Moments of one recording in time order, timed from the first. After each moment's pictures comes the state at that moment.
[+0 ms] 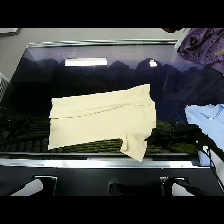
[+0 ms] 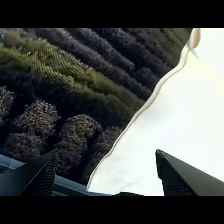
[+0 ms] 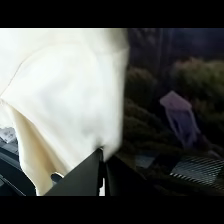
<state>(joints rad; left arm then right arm) 0.55 -1.22 0.95 1.26 -1.31 -1.62 -0.24 -1.30 0.51 2.43 -1.08 -1.90</state>
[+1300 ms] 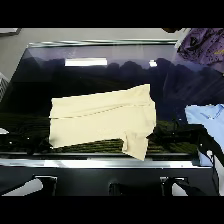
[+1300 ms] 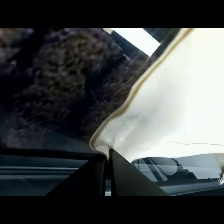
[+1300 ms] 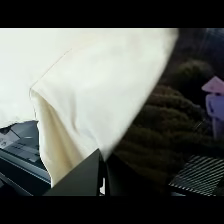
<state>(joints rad) 0.60 -1.29 0.60 1.05 -1.28 -1.39 -0.24 -1.17 0.51 2.45 -1.12 -1.88</state>
